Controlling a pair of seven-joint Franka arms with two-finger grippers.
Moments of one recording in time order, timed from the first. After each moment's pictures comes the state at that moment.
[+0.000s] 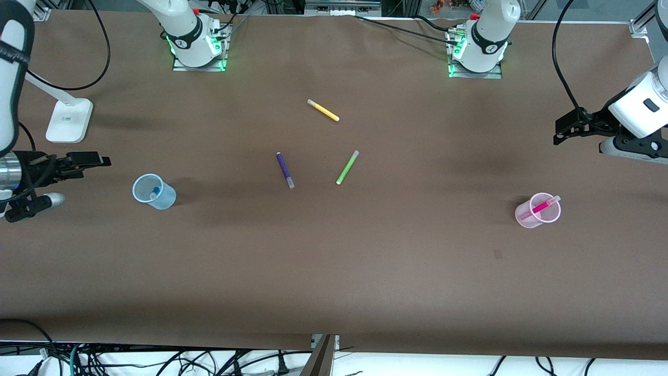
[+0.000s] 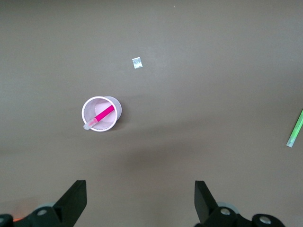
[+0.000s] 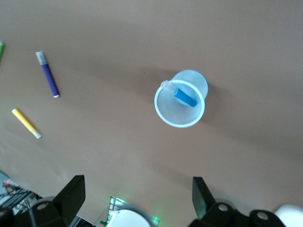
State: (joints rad) left arm -0.03 0.05 0.01 -1.61 -0.02 1.62 0.14; right arm 0.17 0.51 -0.41 -1.27 0.30 1.31 -0.47
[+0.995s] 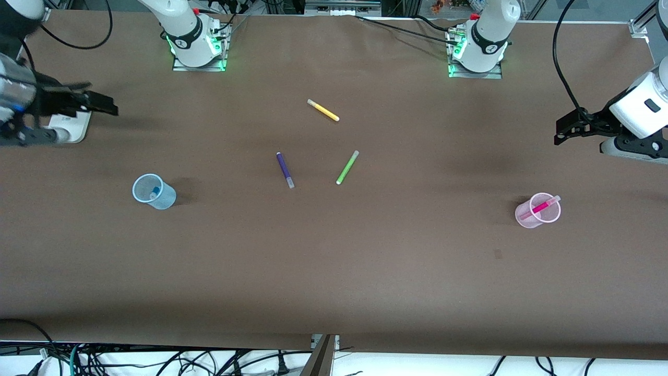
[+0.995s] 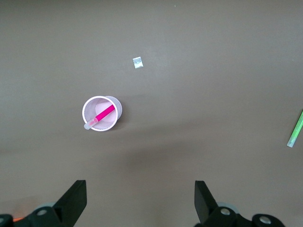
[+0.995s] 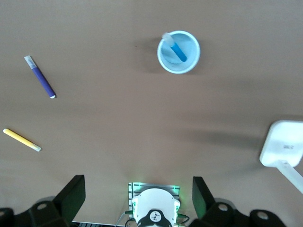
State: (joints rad) left arm -0.03 0.05 0.01 -1.61 -0.02 1.62 0.14; right arm 0.07 0.01 -0.09 -1.60 0.04 1.36 -0.03
